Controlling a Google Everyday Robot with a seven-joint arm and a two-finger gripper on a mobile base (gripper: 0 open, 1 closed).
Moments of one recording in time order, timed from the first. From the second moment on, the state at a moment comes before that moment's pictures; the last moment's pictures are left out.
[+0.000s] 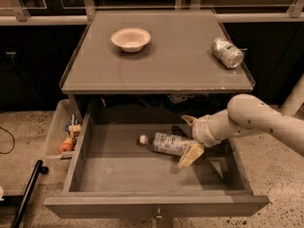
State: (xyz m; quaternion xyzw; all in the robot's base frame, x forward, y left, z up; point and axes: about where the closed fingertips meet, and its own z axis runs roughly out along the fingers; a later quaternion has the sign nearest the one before) arm 0.552 -0.127 0.629 -0.60 0.71 0.18 0.31
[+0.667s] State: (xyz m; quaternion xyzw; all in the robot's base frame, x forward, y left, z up) arm 0.554 -0.113 0.616 -0.60 0.71 0.20 0.31
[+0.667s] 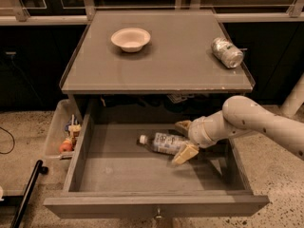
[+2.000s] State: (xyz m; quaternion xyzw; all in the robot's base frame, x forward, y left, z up) arm 0.524 -0.130 0.631 -0.60 0.71 0.22 0.29
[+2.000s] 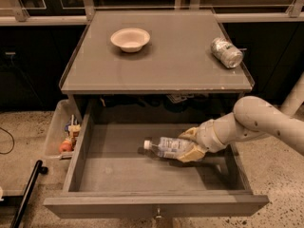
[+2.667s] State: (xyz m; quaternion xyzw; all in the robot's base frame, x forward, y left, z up) arm 0.501 -0.156 0.702 -0.61 0.70 0.20 0.29
